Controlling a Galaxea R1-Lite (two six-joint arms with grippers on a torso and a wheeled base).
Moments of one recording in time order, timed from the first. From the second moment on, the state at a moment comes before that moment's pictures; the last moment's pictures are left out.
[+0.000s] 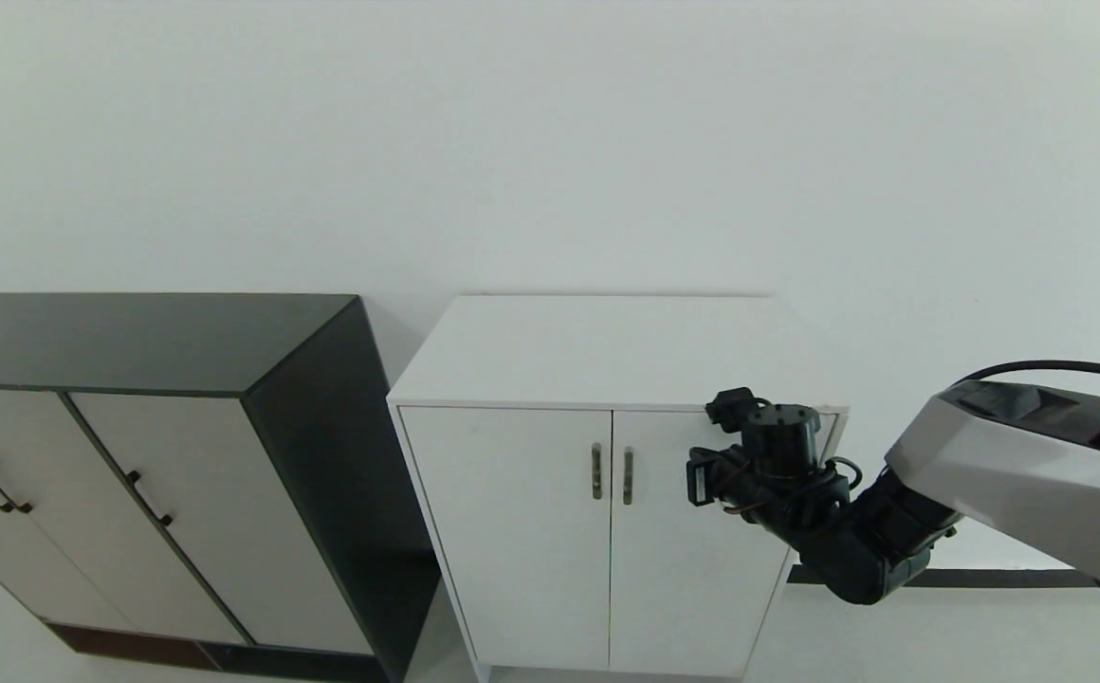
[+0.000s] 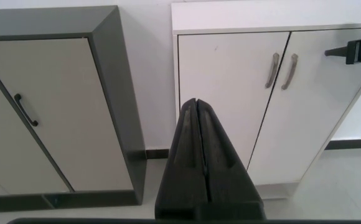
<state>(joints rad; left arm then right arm) 0.00 0.00 0.00 0.00 -0.05 0.02 0.49 2.32 -1.00 -1.00 -0.15 0.10</state>
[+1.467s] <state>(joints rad) 0.00 0.00 0.00 0.00 -0.05 0.02 0.45 1.64 -0.31 -1.02 -0.33 0.06</state>
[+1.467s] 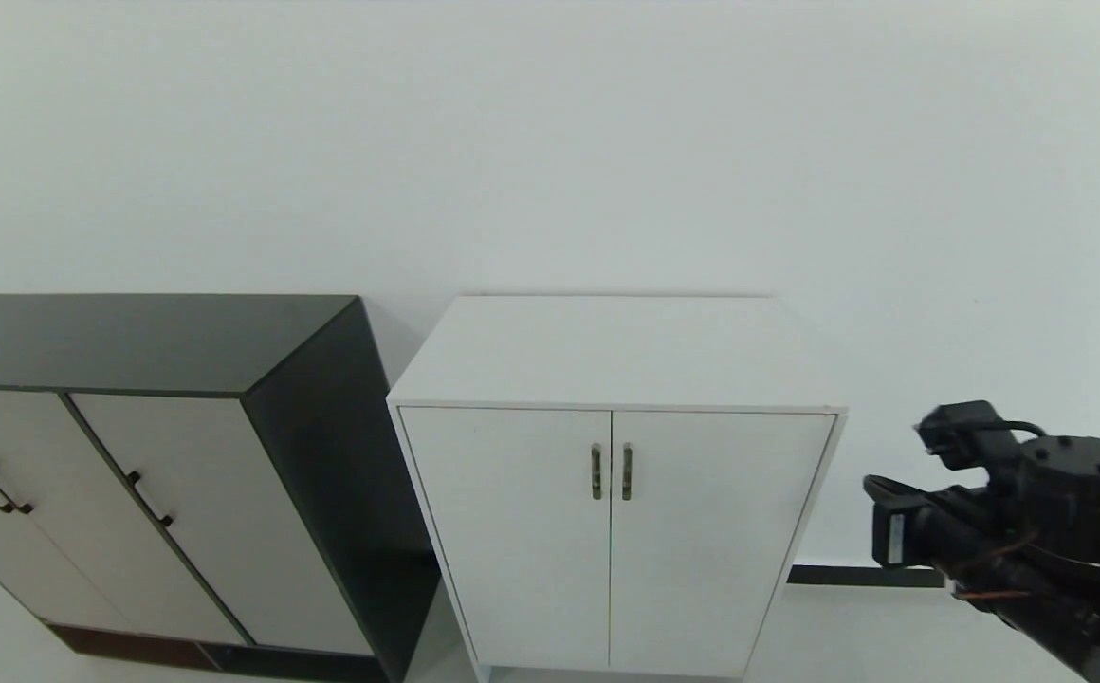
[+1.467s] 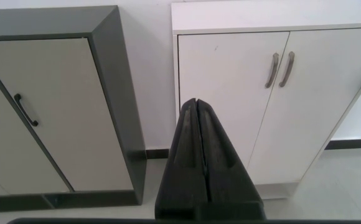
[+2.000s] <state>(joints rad) 0.00 0.00 0.00 0.00 -0.05 0.02 0.28 1.07 -0.01 -0.66 -0.29 0.06</state>
